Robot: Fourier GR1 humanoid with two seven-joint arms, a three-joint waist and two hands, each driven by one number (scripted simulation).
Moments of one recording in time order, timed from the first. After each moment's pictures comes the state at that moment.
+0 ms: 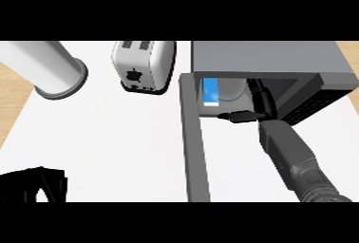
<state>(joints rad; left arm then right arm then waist) 0.23 0.00 0.19 -2.16 0.35 -0.61 0.20 -0.84 -0.13 -0.28 -0.17 0.09 -0.02 -0.91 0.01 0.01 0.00</state>
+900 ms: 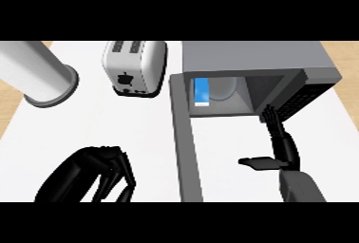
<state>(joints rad) 0.08 0.00 -0.15 -2.04 0.08 -0.45 0.17 -0.30 -0.12 -0.17 -0.69 0.05 0.11 -0.86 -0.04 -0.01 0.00</state>
